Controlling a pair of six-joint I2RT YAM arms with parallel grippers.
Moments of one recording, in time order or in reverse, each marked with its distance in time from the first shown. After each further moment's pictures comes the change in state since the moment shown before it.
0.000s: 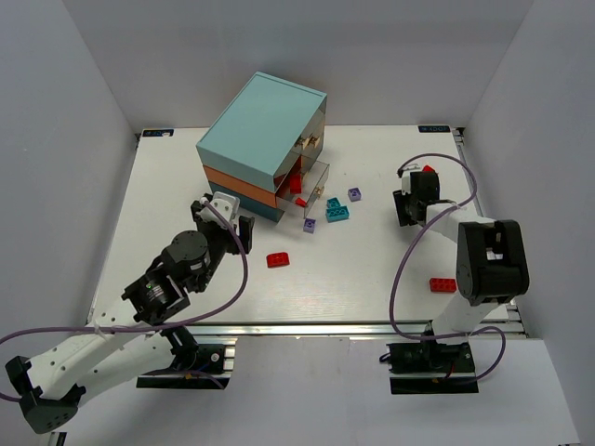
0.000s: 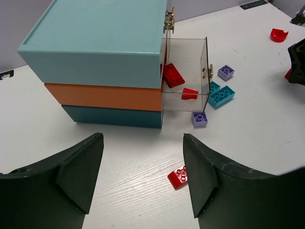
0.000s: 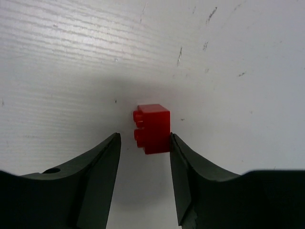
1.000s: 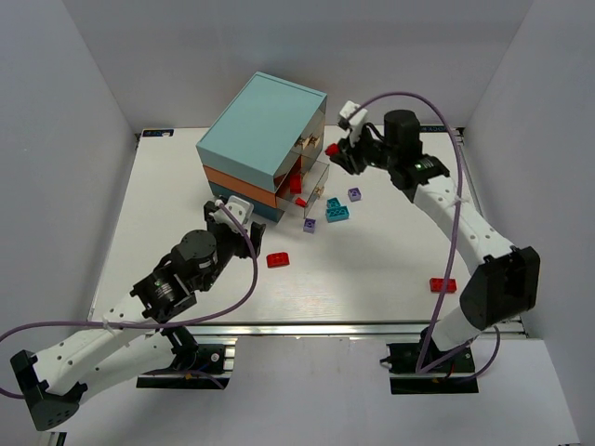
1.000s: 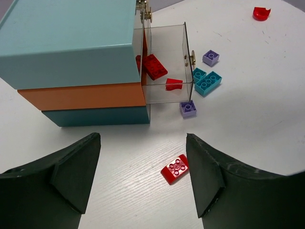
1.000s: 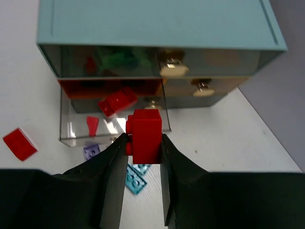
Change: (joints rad) left arm 0.000 0.037 -0.031 0.037 0.100 0.040; right arm 0.294 -0.147 0.488 -0.143 -0.621 -0.193
